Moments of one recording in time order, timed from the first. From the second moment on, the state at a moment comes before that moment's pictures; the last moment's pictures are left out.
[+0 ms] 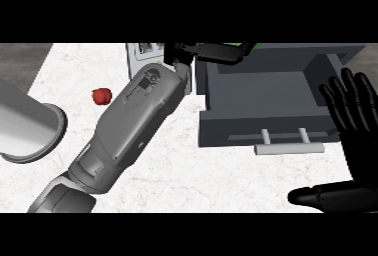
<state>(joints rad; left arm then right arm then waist) -1.17 0.00 -0.20 -0.75 0.37 0.38 -0.27 -0.09 -0.10 -0.09 -2.03 -0.17 0.17 0.12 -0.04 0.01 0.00</state>
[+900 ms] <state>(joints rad) -1.30 0.00 -0.49 -0.44 0.58 0.44 -0.34 -0.12 -0.11 -0.08 -2.00 -0.18 0.20 0.11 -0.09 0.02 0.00</state>
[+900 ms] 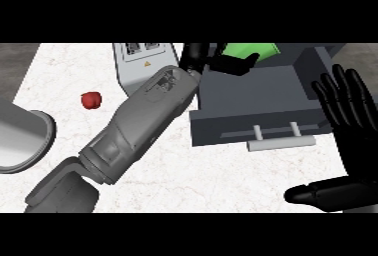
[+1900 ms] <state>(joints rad) -1.32 0.00 -0.54 -0.47 0.75 0.43 -0.46 -0.17 -0.11 -0.10 -2.02 -0.31 0.20 0.18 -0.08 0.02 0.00</state>
